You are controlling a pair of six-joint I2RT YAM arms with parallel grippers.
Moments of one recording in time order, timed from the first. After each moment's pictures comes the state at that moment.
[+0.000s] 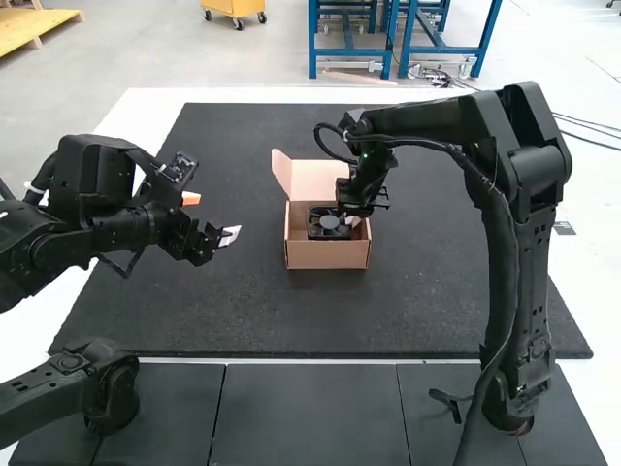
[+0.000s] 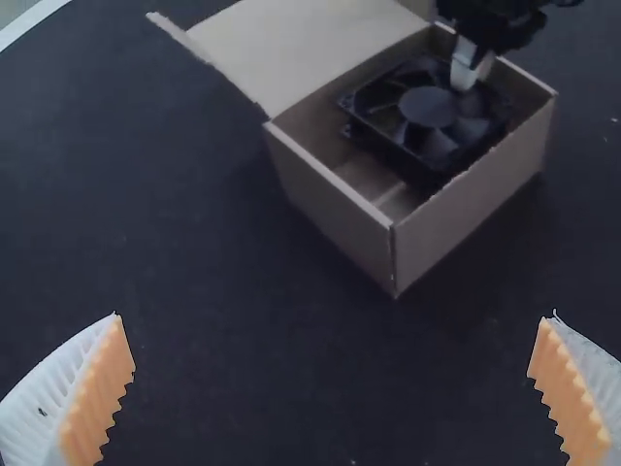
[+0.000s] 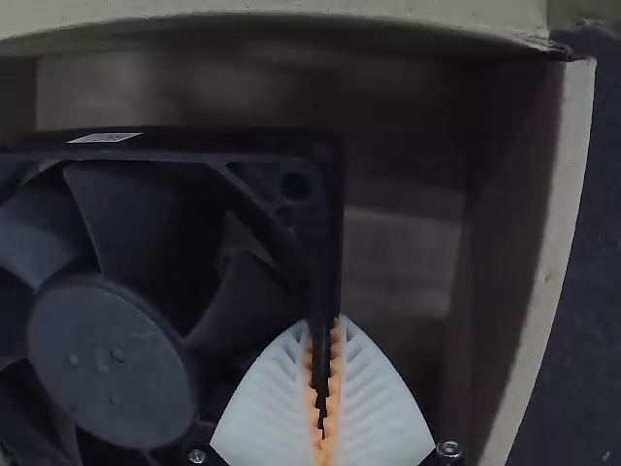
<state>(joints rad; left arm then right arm) -0.47 0.59 0.65 -0.60 0.08 0.20 0.53 2.02 1.55 -0.89 -0.11 0.38</state>
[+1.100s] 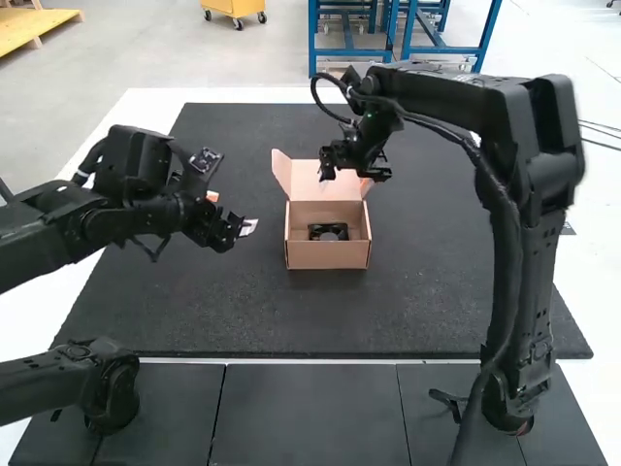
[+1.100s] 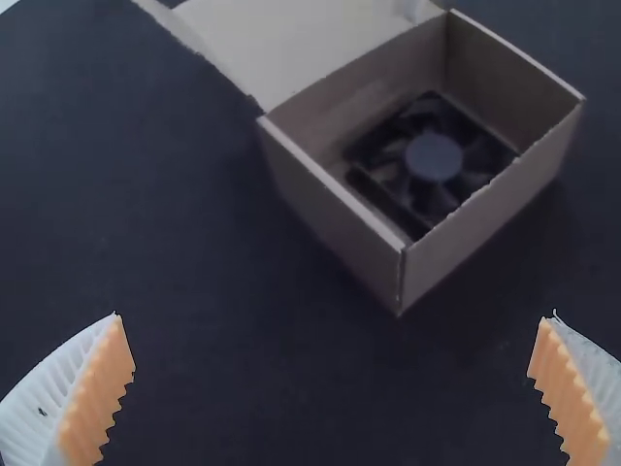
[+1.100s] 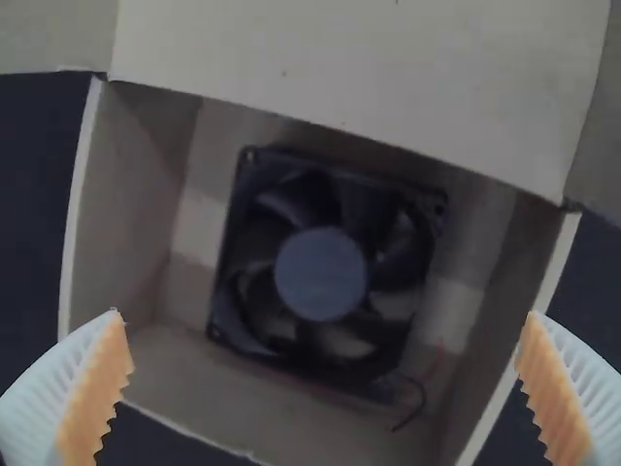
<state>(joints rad) -0.47 0.82 0.67 -0.45 0.08 0.15 0.53 1.94 1.73 -0.99 -0.14 0.19</state>
